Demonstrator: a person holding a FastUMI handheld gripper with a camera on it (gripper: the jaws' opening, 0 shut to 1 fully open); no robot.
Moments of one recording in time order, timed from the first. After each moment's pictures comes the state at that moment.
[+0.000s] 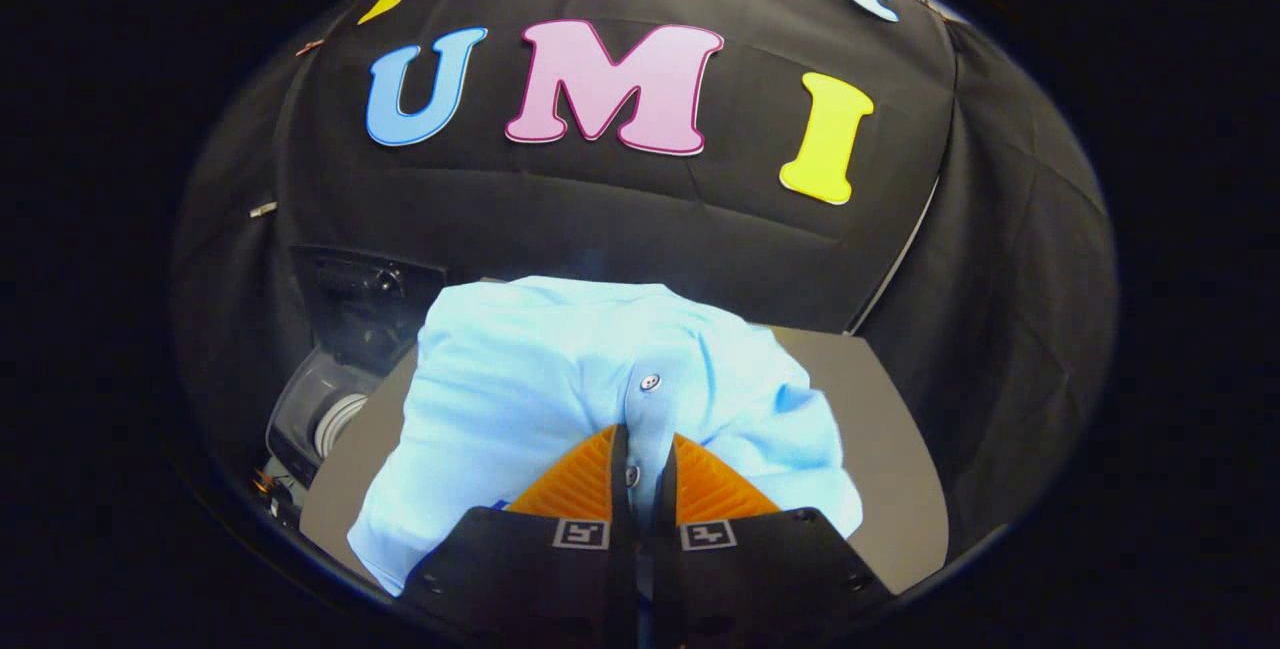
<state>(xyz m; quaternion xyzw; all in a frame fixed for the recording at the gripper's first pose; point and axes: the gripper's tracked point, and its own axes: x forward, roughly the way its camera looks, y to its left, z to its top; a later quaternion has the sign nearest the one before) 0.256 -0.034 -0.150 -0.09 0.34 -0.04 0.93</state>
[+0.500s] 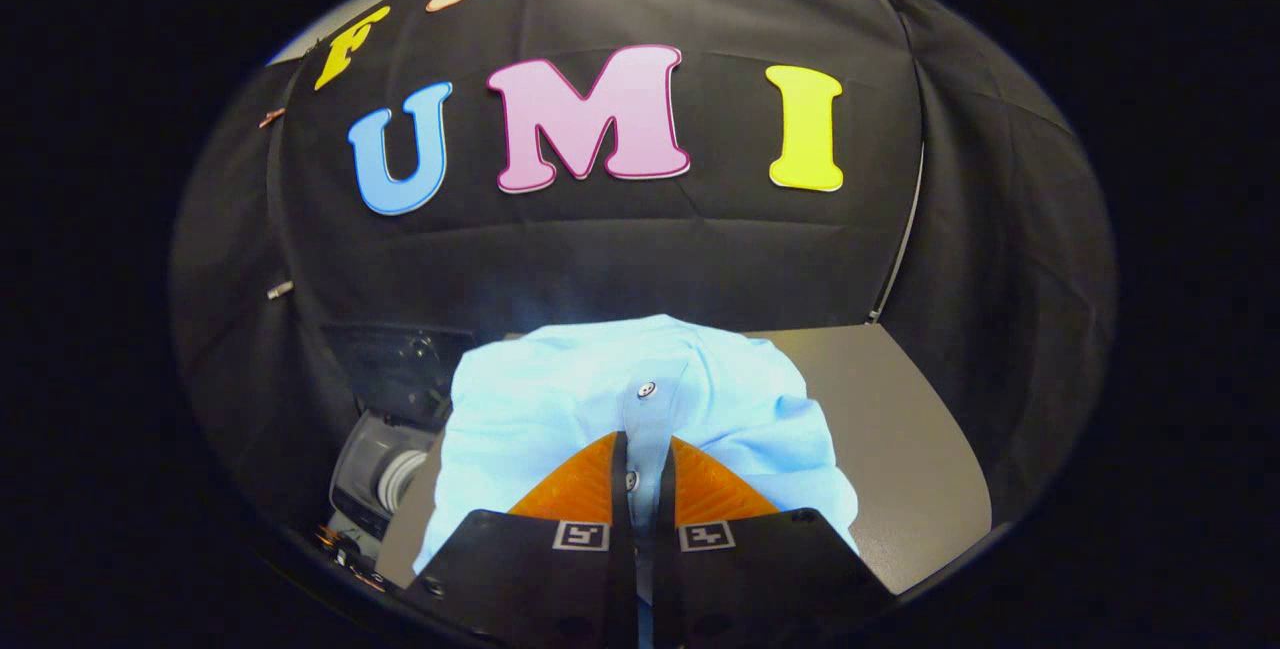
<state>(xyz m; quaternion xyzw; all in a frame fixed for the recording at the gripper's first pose) 0.259 -0.017 -0.112 0.04 0.31 -0.01 0.95</state>
